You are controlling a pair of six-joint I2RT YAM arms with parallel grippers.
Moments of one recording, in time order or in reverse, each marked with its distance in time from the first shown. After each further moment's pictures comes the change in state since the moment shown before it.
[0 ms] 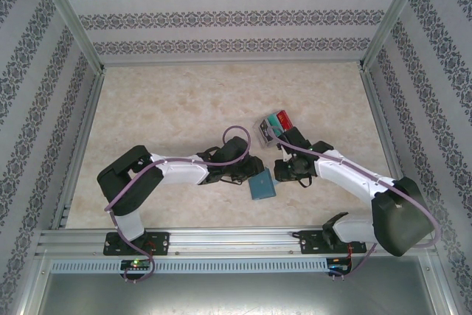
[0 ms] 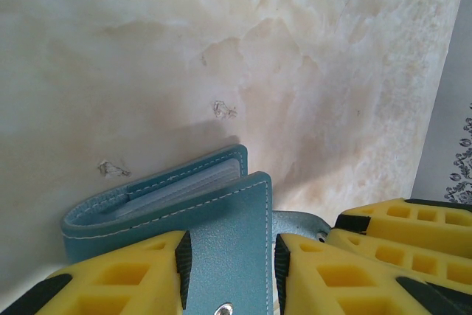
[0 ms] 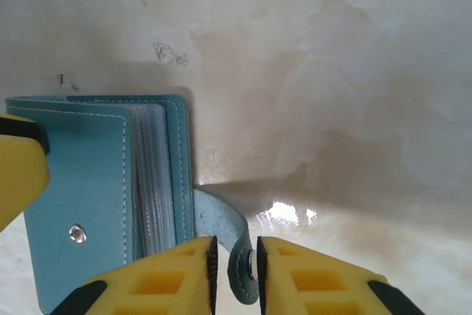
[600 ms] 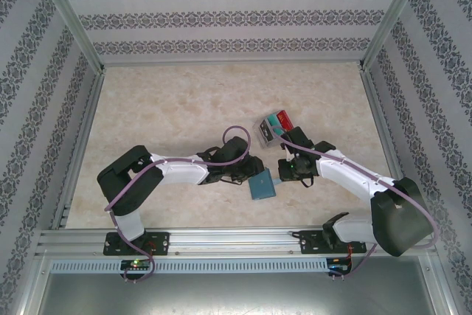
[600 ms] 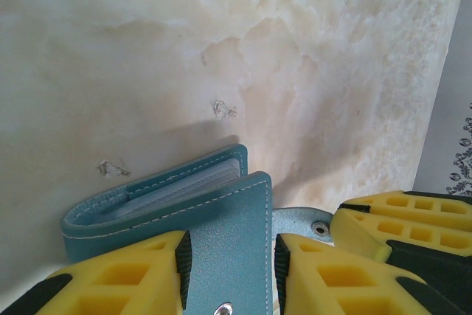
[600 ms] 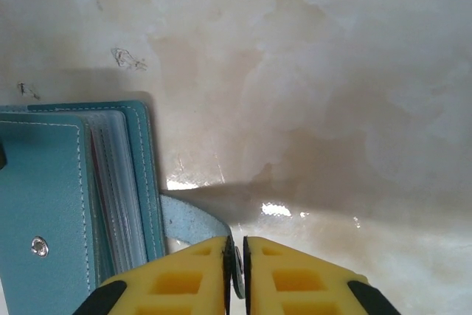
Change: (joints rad) left arm 0.000 0.000 0.000 0.000 0.000 0.000; right arm -0.036 0.000 -0.012 0.000 0.014 -0.007
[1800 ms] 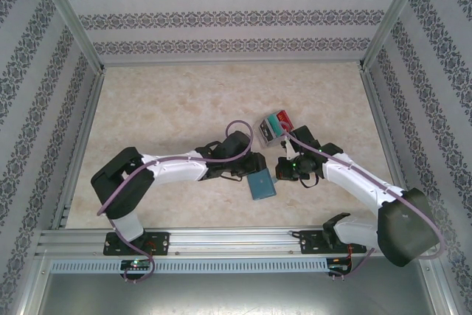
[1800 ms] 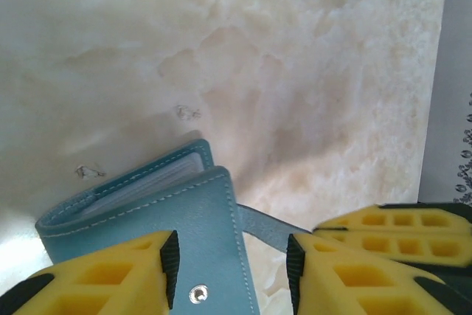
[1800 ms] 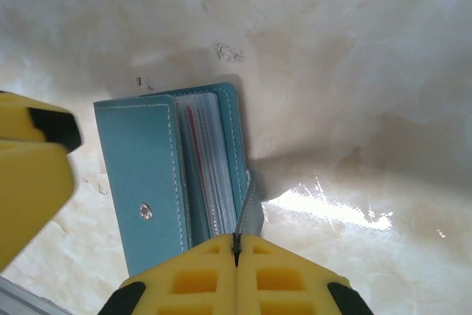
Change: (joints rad) left arm 0.000 -0.064 0.077 -0.157 -0.024 0.139; right arm -0.040 -0.077 -0.015 0.027 -0.206 0.068
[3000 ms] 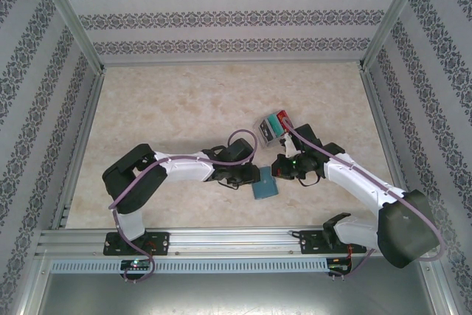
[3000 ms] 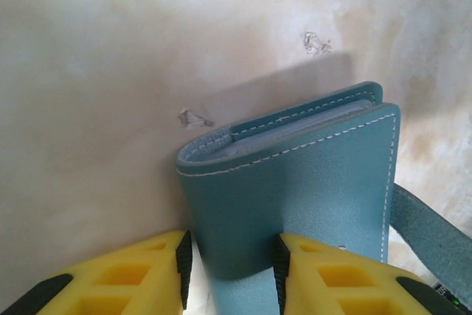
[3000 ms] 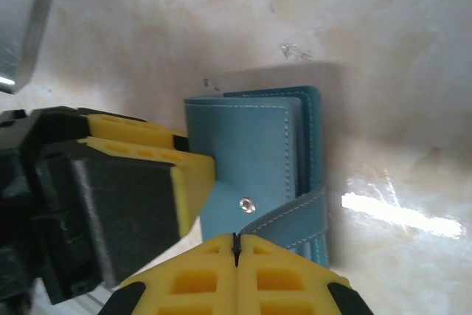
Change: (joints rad) left arm -0.015 0.105 0.010 -0.114 0.042 0.053; right arm -0.011 -0.008 0.000 0.053 -0.138 0.071
